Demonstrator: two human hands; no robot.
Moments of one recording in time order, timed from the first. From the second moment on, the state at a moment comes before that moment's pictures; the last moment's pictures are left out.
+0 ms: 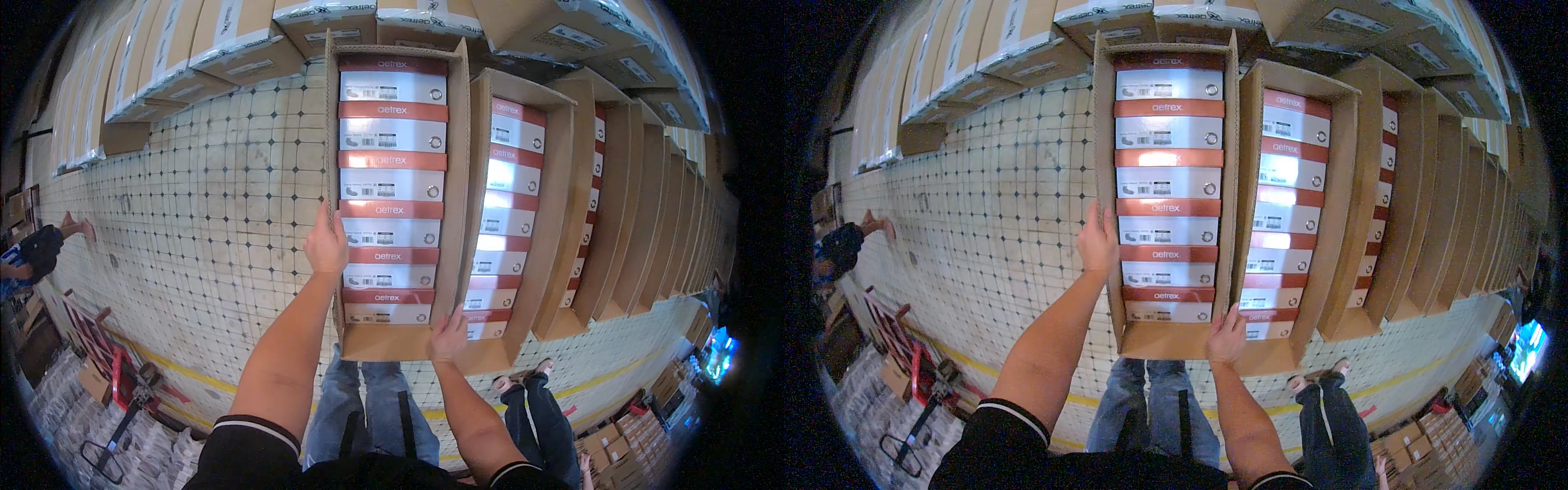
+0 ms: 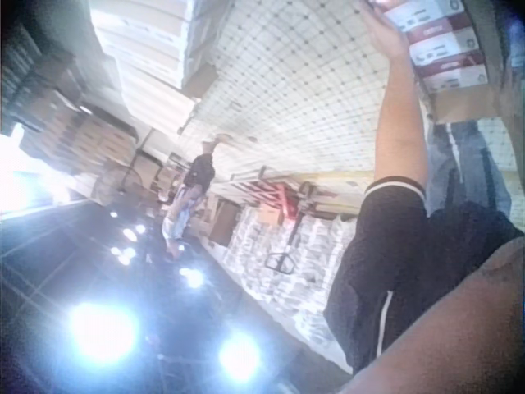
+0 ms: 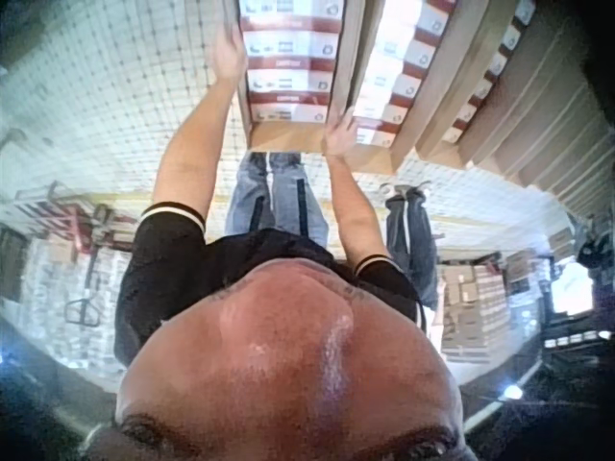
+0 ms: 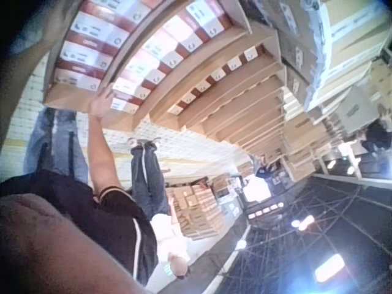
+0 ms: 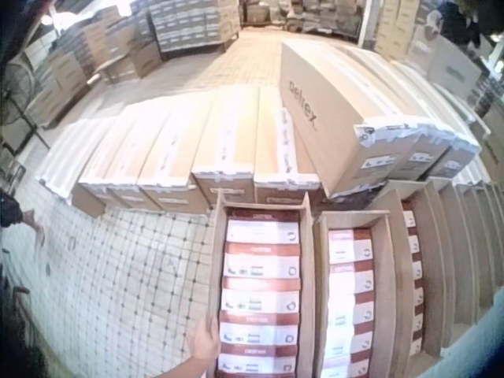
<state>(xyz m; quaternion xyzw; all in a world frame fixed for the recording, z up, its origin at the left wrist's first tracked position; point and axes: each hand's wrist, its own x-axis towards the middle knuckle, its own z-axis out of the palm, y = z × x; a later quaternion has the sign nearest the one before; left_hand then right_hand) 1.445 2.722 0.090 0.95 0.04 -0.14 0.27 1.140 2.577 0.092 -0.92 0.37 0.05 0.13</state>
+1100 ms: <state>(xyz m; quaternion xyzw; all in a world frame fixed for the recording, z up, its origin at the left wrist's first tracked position) 1.442 2.724 0.091 0.96 0.04 -0.11 0.26 1.142 2.584 0.097 -0.92 0.35 0.02 0.17</state>
